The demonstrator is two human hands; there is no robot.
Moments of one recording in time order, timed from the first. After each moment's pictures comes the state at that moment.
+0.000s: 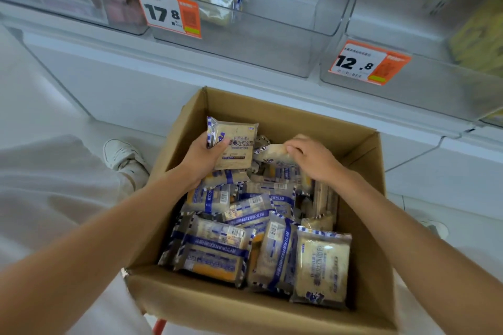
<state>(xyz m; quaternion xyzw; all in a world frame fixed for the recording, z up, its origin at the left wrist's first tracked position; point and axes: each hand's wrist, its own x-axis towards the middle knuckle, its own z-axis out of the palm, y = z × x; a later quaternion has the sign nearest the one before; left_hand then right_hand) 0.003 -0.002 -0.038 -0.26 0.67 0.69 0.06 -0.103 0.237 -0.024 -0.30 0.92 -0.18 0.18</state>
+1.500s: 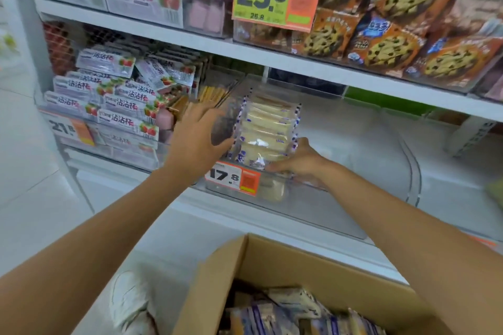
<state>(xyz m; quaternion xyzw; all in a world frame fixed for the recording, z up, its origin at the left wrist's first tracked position) -0.151 -0.192 0.129 -0.09 0.92 0.22 -0.32 -0.269 0.012 0.124 -0.11 0.85 -0.46 0.23</state>
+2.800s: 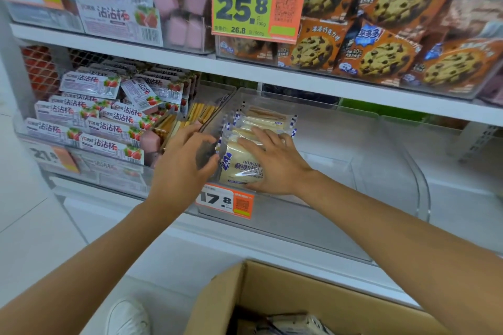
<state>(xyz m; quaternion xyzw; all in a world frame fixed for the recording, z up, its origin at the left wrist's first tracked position) -0.146 -0.191 0.121 -0.10 0.90 0.24 -0.35 -0.282 -0.017 0.124 -0.46 0.88 0.04 -0.13</state>
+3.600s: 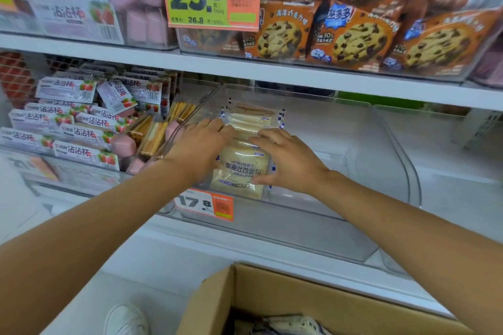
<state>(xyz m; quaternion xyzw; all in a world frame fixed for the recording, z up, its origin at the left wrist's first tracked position) -0.216 -0.169 0.150 0.00 0.99 -0.11 -0.09 -0.307 0.029 0.118 -0.48 0.86 -0.11 -0.11</state>
